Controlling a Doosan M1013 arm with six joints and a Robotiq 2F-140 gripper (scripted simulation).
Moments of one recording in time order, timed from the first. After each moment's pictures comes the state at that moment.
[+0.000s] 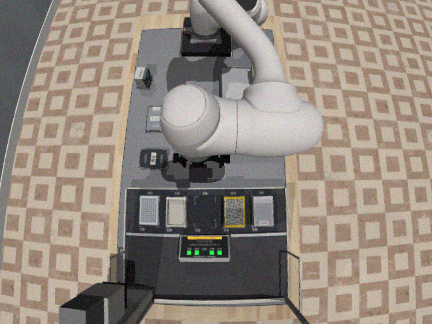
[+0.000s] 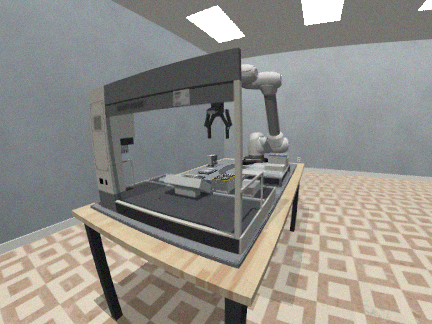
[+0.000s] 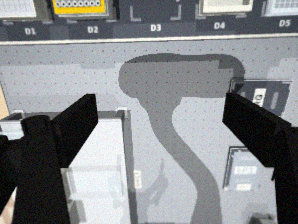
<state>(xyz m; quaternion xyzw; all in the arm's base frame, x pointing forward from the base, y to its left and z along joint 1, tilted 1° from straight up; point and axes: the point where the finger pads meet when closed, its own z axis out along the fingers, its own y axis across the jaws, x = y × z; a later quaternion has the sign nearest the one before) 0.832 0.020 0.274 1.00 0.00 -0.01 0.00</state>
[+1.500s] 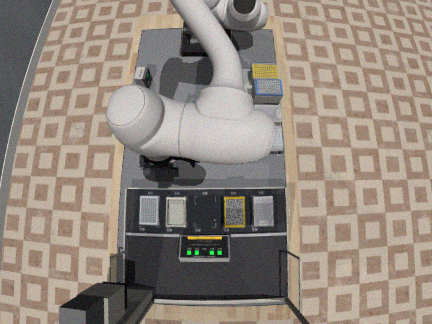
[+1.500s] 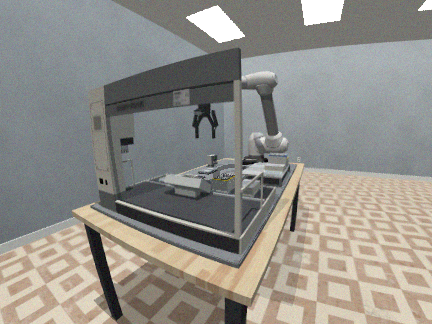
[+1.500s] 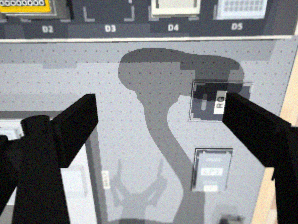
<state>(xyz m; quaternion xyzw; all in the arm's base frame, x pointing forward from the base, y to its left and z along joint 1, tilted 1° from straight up) 0.832 -0.070 0.276 1.00 0.01 -0.01 0.00</state>
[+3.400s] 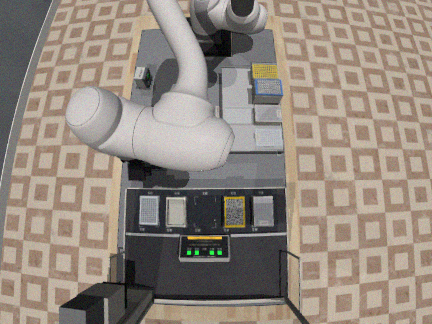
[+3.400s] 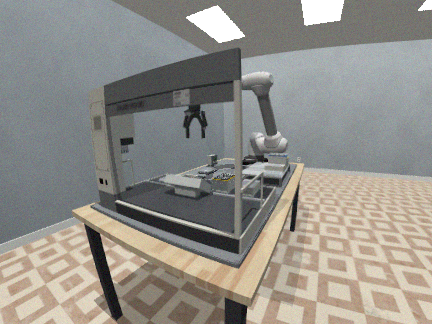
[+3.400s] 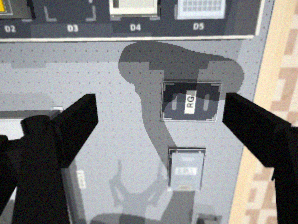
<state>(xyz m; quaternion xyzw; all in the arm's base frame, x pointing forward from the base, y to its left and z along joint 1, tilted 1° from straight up) 0.832 -0.145 0.278 1.00 0.01 0.00 0.01</state>
